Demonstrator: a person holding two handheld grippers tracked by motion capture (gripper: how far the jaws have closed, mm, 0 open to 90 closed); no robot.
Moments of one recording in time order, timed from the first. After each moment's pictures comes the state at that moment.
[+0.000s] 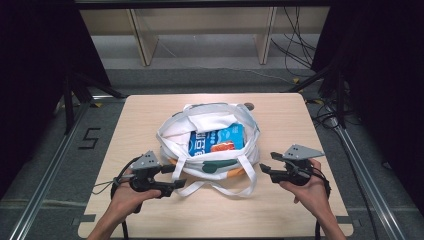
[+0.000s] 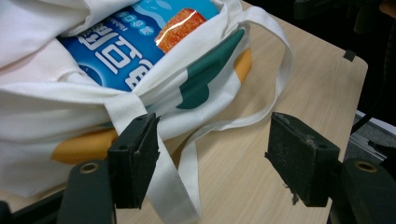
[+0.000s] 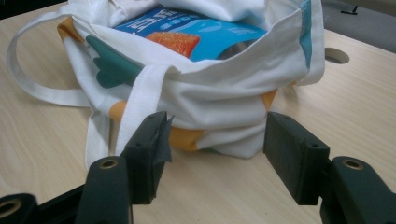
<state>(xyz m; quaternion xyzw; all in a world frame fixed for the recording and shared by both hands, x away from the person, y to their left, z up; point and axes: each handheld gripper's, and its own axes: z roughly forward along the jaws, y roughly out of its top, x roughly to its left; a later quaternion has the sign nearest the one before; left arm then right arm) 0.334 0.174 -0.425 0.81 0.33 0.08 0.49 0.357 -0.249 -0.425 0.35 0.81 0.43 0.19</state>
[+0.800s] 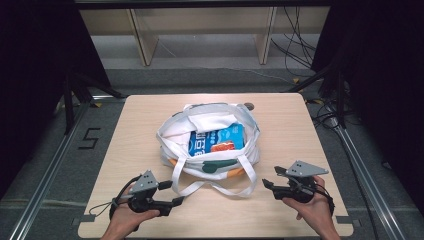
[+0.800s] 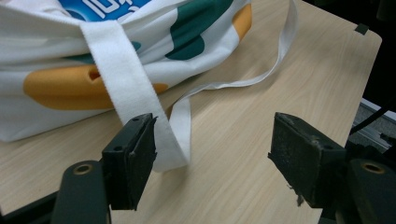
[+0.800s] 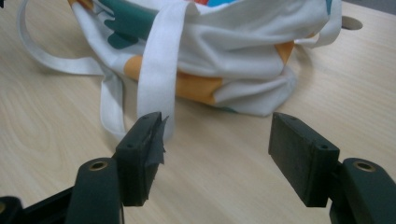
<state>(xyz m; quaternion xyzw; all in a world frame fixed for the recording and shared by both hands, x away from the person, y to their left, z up) 0.301 0.180 -0.462 0.80 0.34 0.08 0.48 0.327 -0.259 -0.452 0.35 0.81 0.43 0.19</state>
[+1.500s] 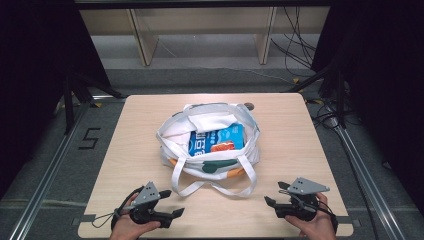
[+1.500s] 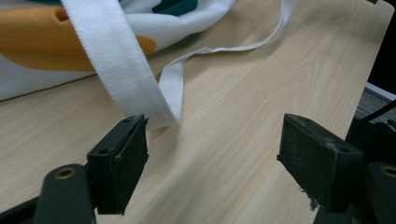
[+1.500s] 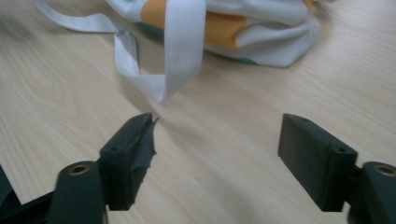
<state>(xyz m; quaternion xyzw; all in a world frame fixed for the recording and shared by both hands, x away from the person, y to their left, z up) 0.285 0.177 -0.490 0.82 0.33 0.09 0.46 0.294 -0.263 -0.476 0.37 0.82 0.41 0.17</state>
